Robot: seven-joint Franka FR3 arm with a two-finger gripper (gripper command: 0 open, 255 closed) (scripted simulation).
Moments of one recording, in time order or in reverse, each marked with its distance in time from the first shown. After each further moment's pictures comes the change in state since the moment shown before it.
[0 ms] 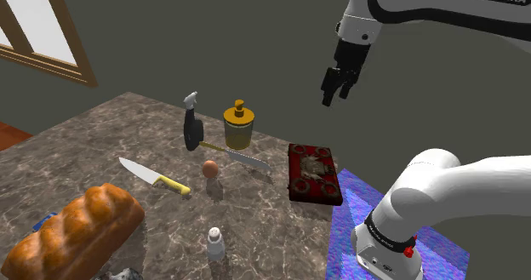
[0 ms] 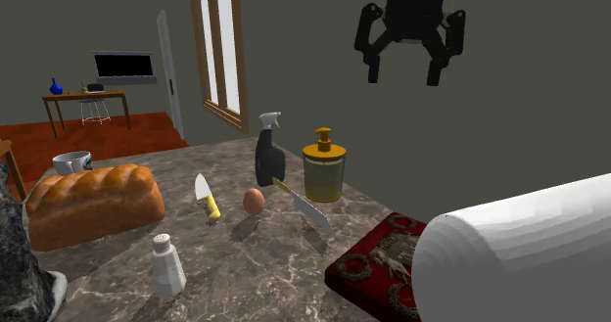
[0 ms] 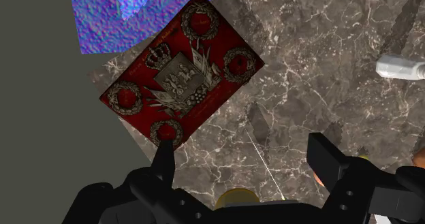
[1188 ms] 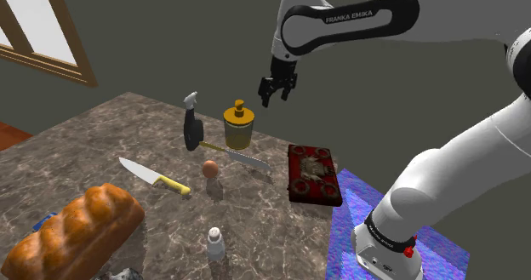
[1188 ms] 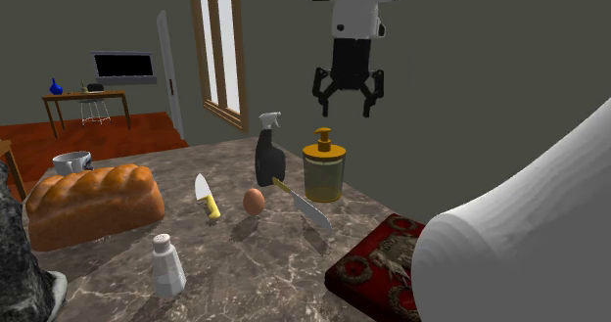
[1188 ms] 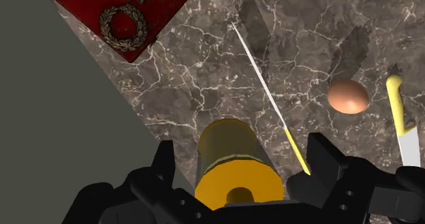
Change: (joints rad) arm -0.002 0.519 0.097 0.153 -0.012 0.459 0.085
